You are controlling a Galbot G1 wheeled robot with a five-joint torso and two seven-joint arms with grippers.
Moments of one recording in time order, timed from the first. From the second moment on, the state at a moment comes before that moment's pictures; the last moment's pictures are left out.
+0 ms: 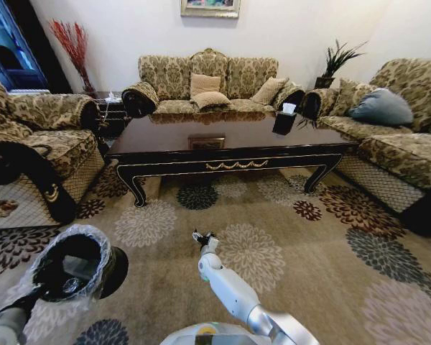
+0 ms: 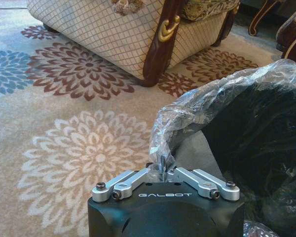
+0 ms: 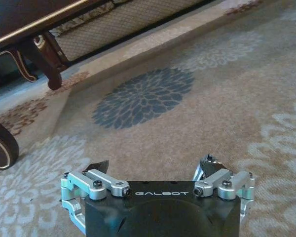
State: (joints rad) left arm 1.71 -1.38 -1.32 -2.17 -0.97 0.74 -0.39; right arm -0.77 1.61 -0.16 0.90 0.75 0.20 0.40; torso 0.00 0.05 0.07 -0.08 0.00
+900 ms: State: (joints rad) left arm 1.72 -1.38 -1.32 -2.17 -0.97 0.74 -0.39; right arm -0.75 1.61 -0.12 0.85 0.75 0.18 0.43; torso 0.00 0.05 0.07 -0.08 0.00
